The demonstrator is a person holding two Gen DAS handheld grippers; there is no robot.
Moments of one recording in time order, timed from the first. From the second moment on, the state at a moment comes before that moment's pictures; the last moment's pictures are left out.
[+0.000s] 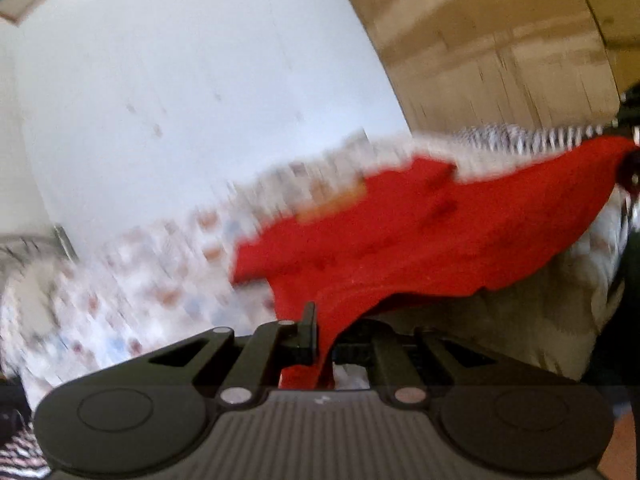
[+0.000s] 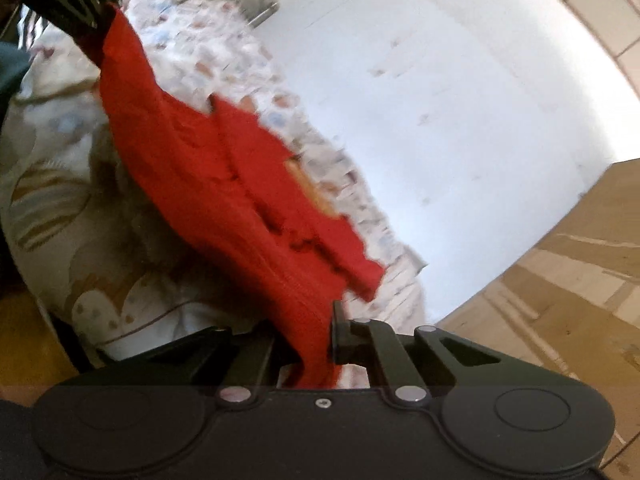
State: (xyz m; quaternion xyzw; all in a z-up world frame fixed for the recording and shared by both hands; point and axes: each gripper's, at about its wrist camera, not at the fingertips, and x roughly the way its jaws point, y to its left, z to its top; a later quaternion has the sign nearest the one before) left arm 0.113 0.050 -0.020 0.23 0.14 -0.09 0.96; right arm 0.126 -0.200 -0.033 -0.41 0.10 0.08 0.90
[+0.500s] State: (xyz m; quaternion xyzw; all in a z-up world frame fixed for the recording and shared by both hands) left arm 0.008 0.056 0.086 0.20 0.02 -0.10 0.97; right arm 0.042 -0.224 0.087 -0.41 0.02 0.07 0.91
